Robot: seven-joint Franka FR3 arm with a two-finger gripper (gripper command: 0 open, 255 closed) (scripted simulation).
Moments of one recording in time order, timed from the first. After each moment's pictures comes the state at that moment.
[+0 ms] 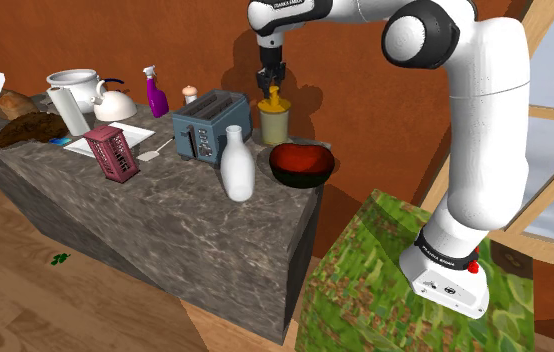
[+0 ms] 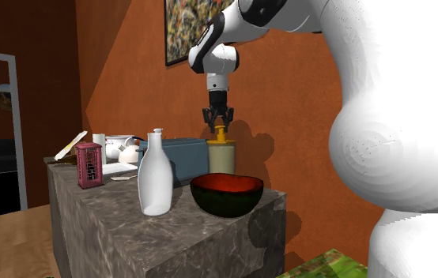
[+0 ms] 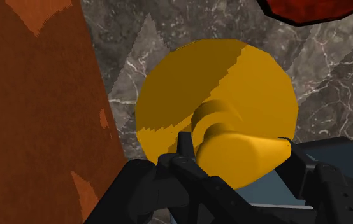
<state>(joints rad) -0.08 0.45 -0.11 -1.33 0.00 1.79 -0.21</state>
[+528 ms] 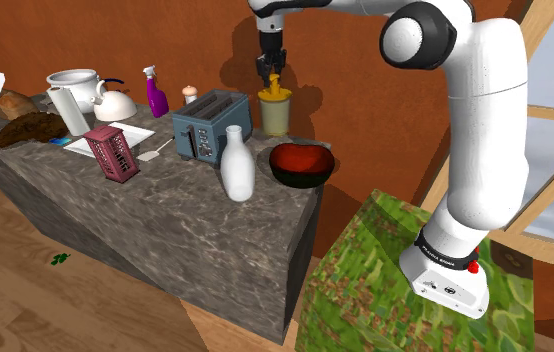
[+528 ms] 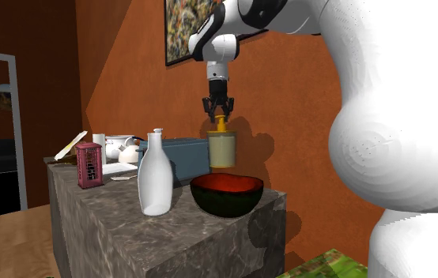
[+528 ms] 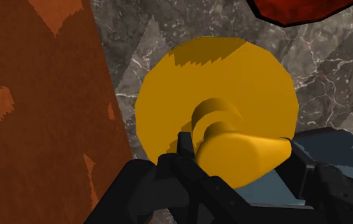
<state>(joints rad) -0.08 0.47 -0.12 -1.20 0.01 1.67 -0.21</state>
